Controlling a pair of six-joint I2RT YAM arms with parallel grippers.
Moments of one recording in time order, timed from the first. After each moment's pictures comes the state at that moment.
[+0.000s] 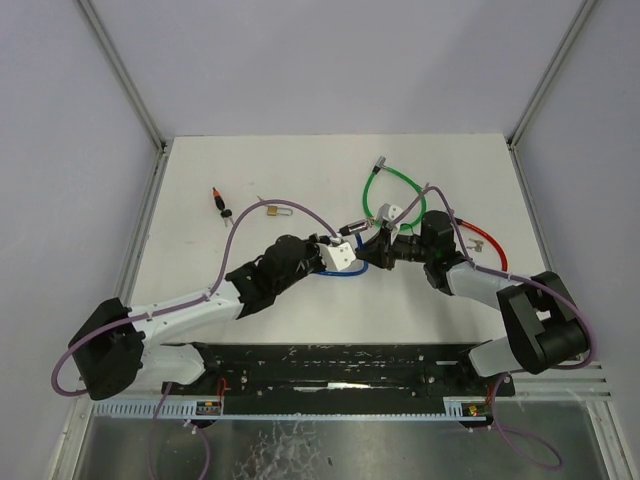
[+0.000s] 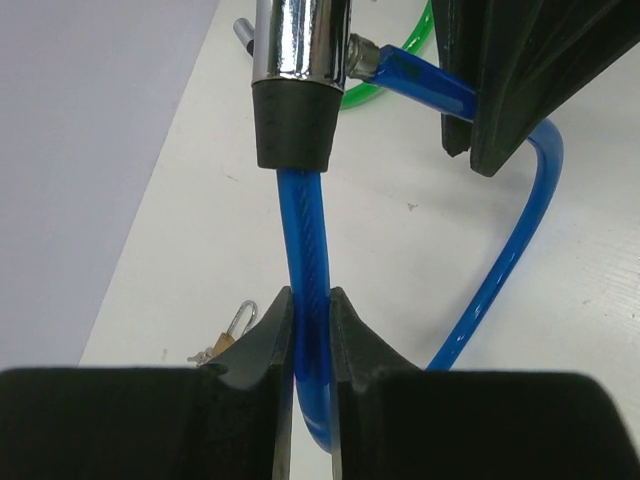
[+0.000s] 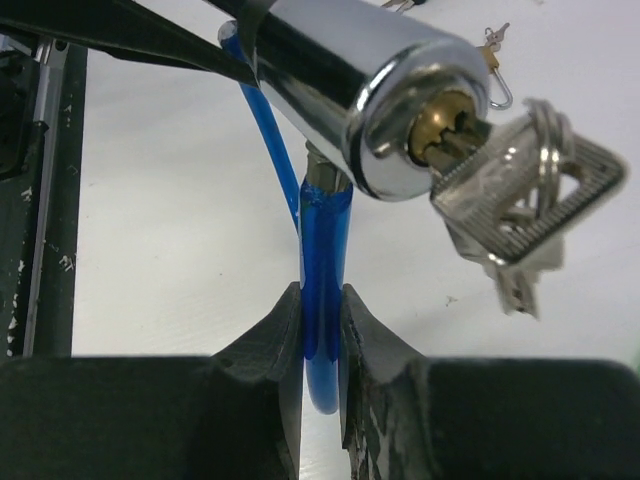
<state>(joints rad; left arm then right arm) -0.91 1.24 0.69 0.20 -0.15 0.62 0.39 1.43 0.53 0.63 -0.91 -0.13</state>
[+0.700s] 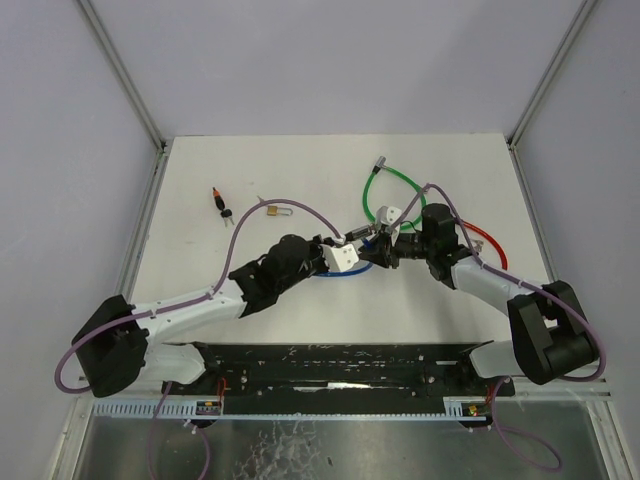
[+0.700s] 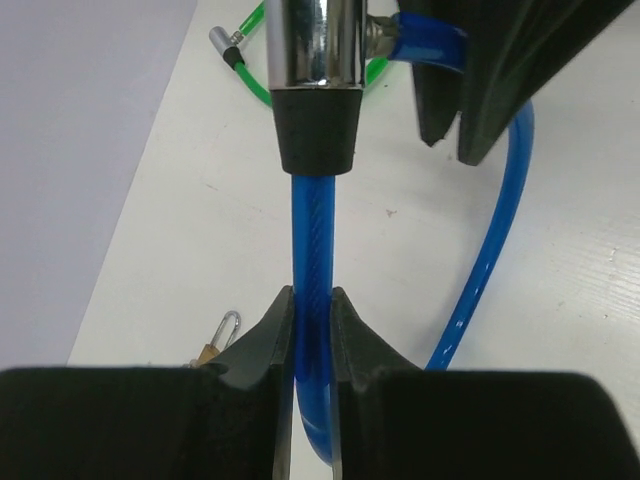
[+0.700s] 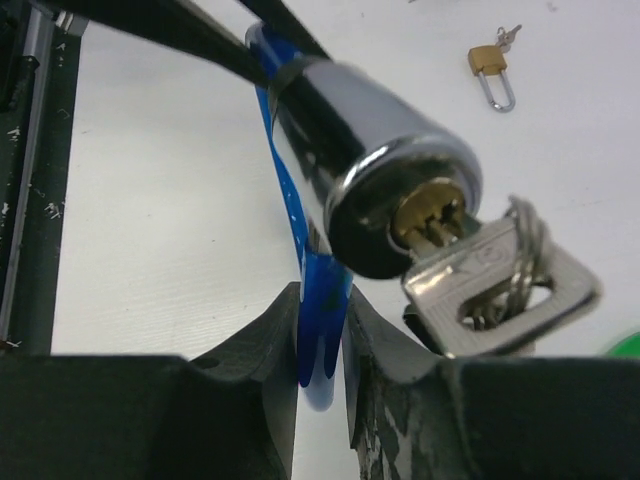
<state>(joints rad) -0.91 1.26 0.71 0.18 -0.13 0.61 0.37 1.38 0.60 0.33 -0.96 -0.38</state>
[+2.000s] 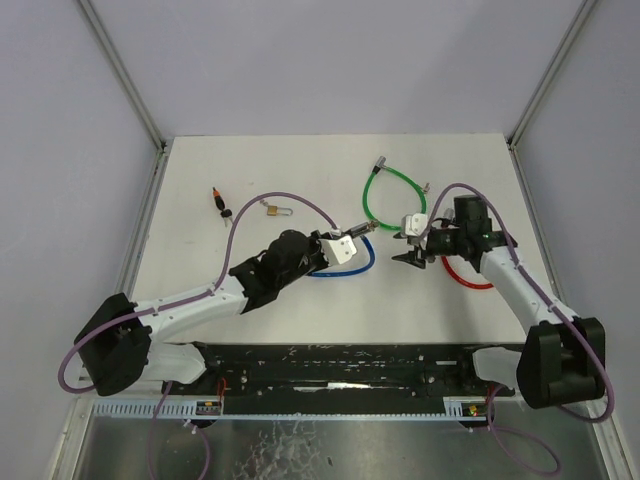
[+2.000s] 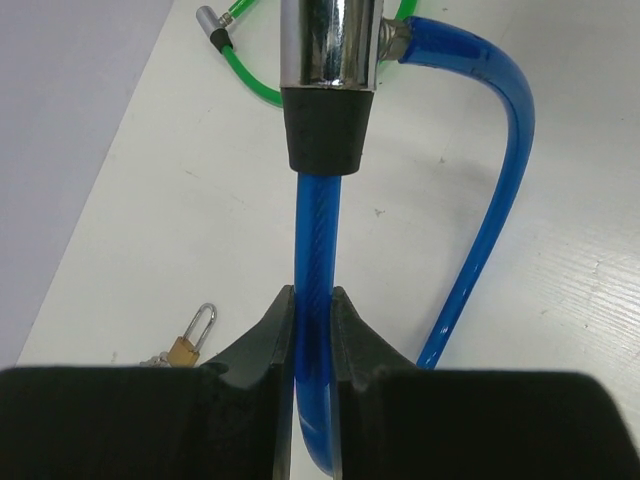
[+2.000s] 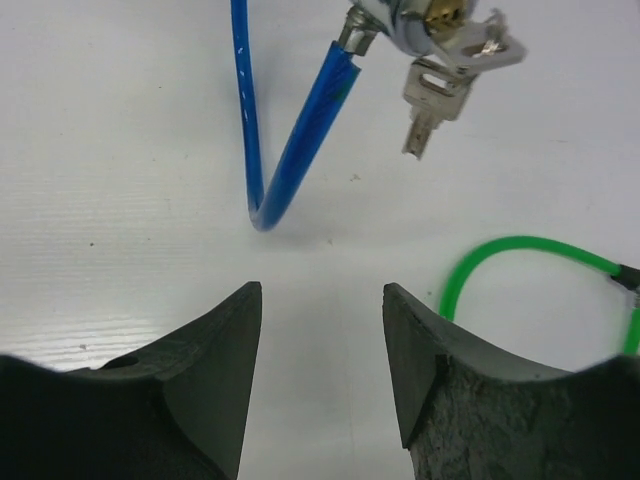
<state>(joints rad) -0.88 1.29 0.73 0.16 -0.10 0.52 0.17 1.26 0.79 -0.40 -0.99 -1.11</state>
